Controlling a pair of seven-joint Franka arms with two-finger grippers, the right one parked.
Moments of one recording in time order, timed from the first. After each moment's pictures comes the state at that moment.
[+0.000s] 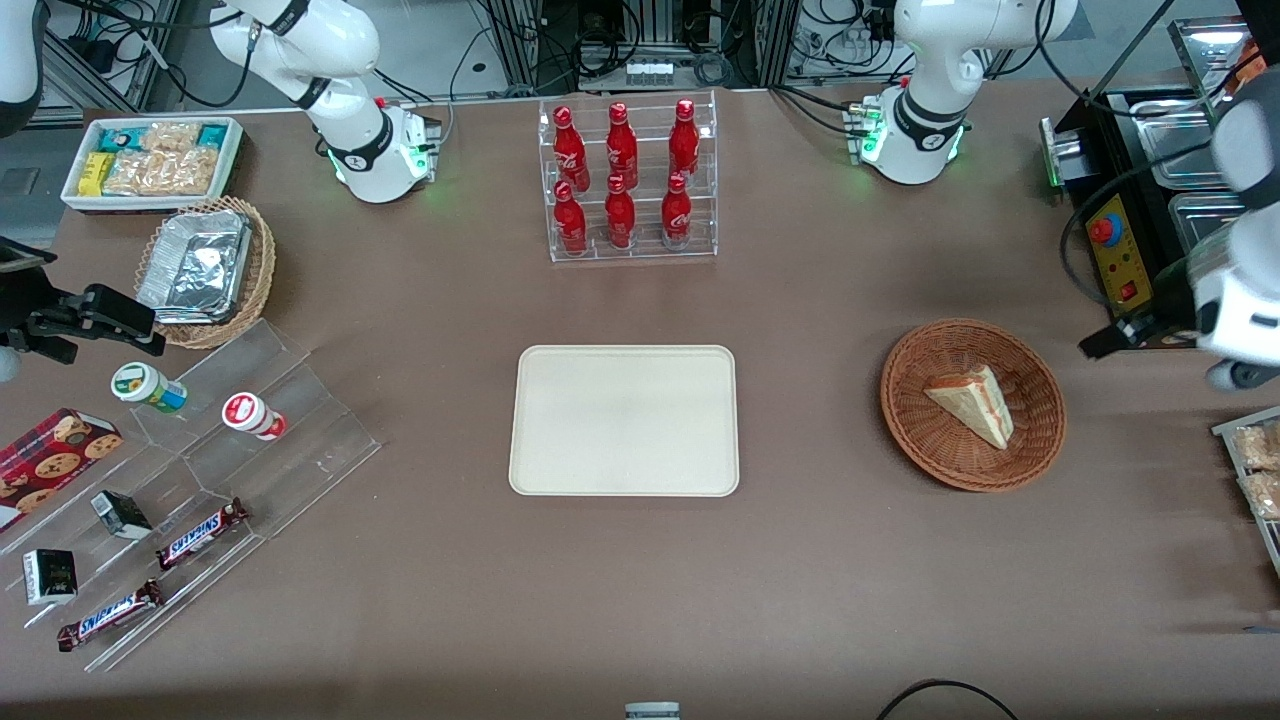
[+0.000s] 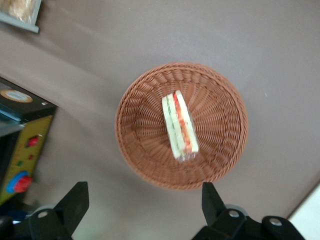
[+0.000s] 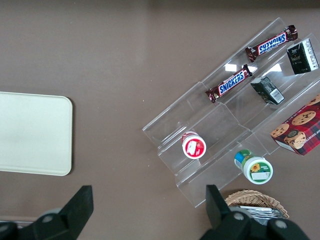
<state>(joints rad) -0.04 0.04 0.09 -1.87 0.04 1.81 -0.50</state>
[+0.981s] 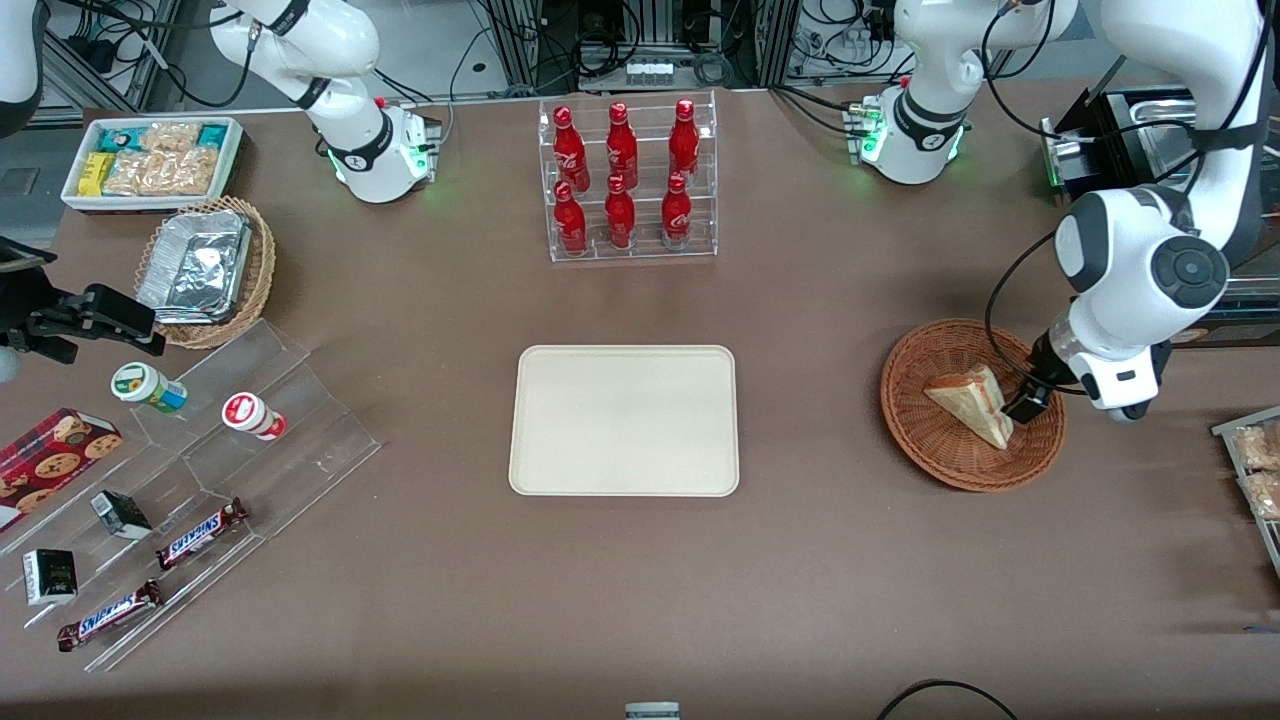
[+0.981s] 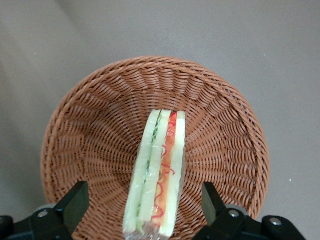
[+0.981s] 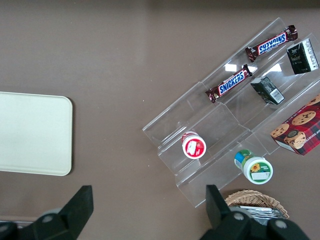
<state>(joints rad) -0.05 0.15 0.08 -2.22 0.04 2.38 -1.01</state>
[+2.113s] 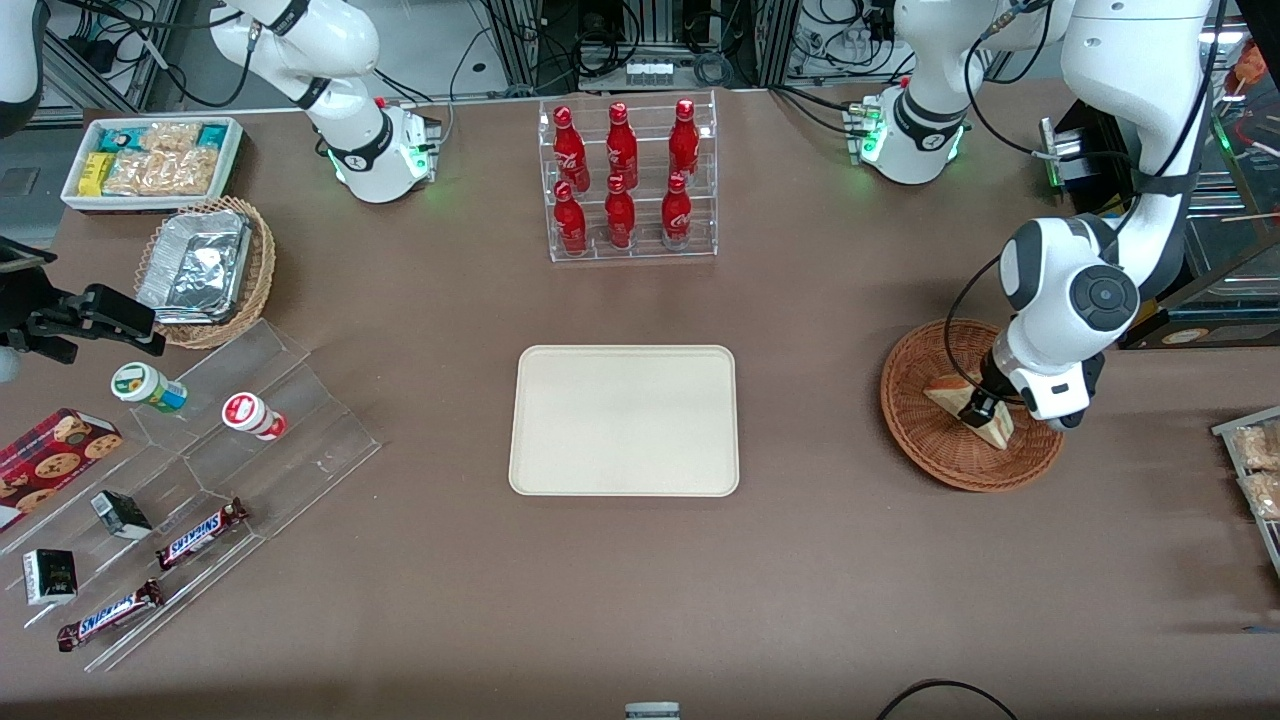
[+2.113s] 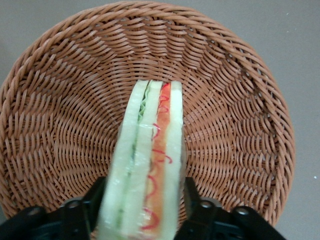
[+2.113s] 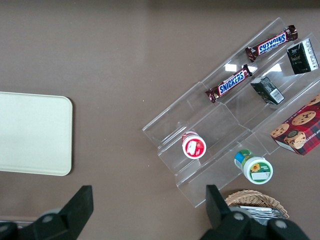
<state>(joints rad) -0.11 0.23 0.08 -2.26 0.04 2.49 -1.09</state>
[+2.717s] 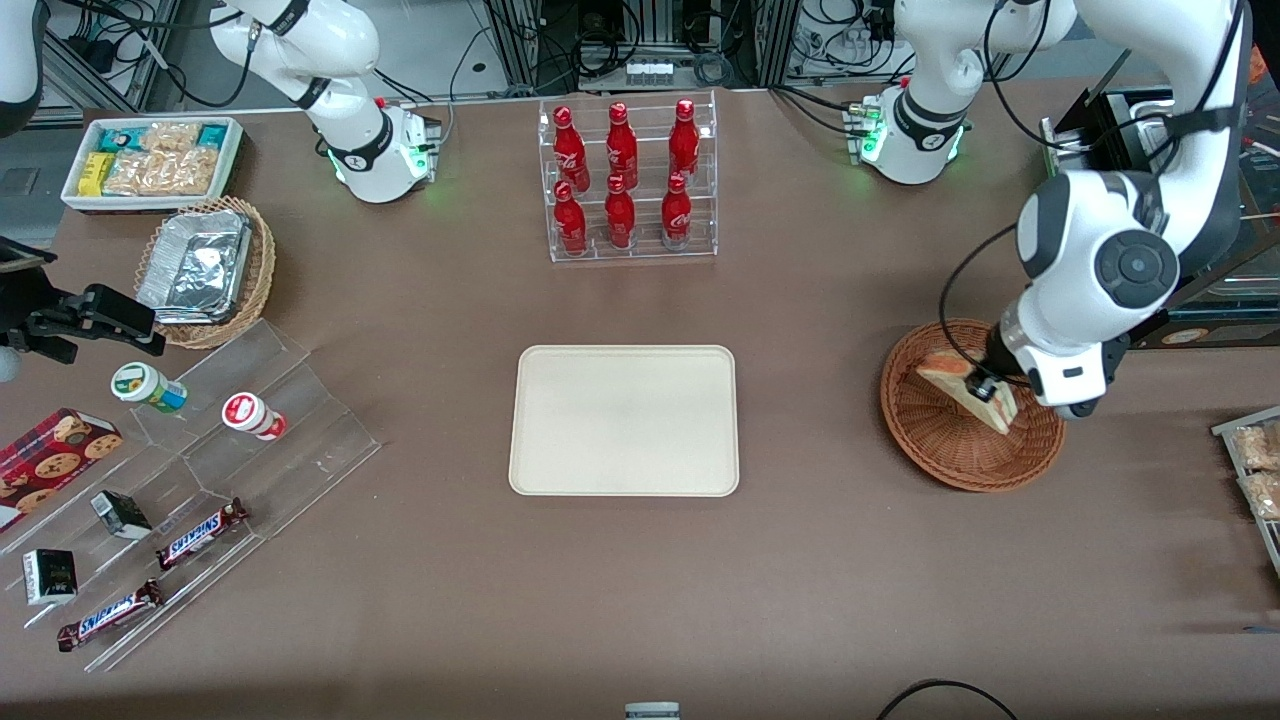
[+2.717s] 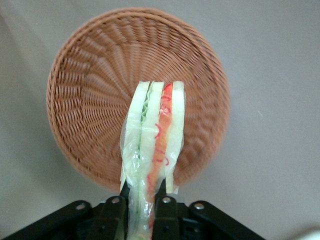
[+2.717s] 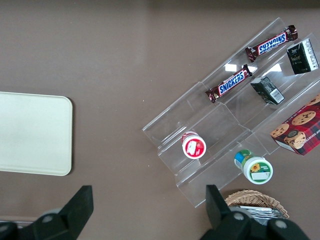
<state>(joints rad) -0.25 0.10 0.07 -2.02 0.05 2.03 -1.08</state>
